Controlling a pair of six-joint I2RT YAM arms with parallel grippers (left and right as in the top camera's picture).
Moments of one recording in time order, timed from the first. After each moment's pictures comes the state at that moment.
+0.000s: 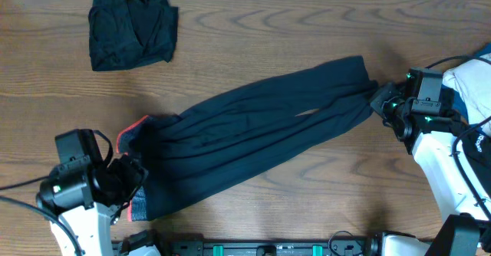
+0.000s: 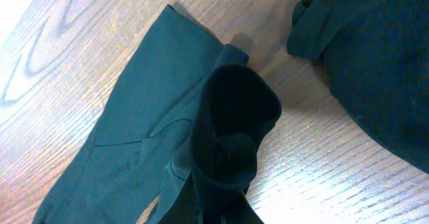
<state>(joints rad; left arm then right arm) 0.37 0.91 0.84 -1.33 0.06 -0.63 -0.11 1.41 0.82 -0.32 -0.10 0.66</state>
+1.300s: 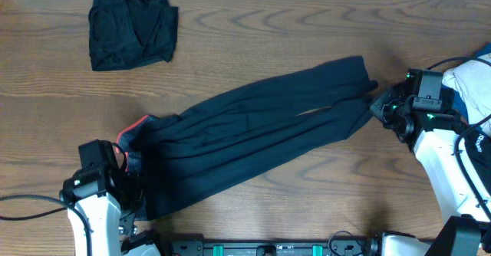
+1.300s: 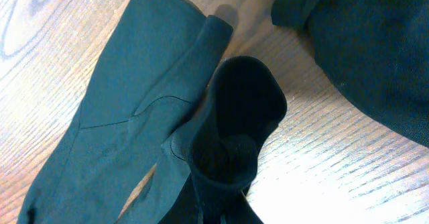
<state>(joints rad) 0.37 0.99 0.61 -1.19 -0.06 -1.06 -0.11 1.41 0.86 -0.44 -0.11 0.66</state>
